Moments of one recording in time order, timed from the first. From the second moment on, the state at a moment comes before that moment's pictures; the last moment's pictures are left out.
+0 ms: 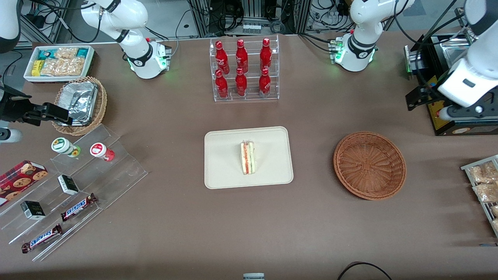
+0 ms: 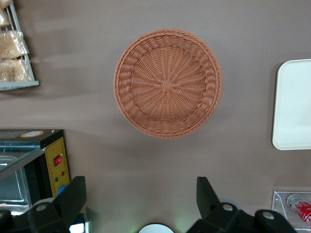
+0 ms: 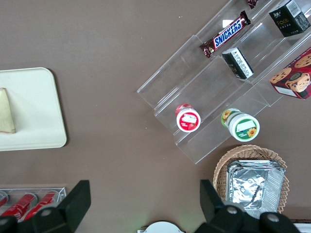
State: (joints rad) arm 0.29 -0.08 -0.34 -1.69 0.04 1.53 -0.05
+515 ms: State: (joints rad) arm -0.07 -0.09 -0.01 -1.69 0.03 1.54 -0.04
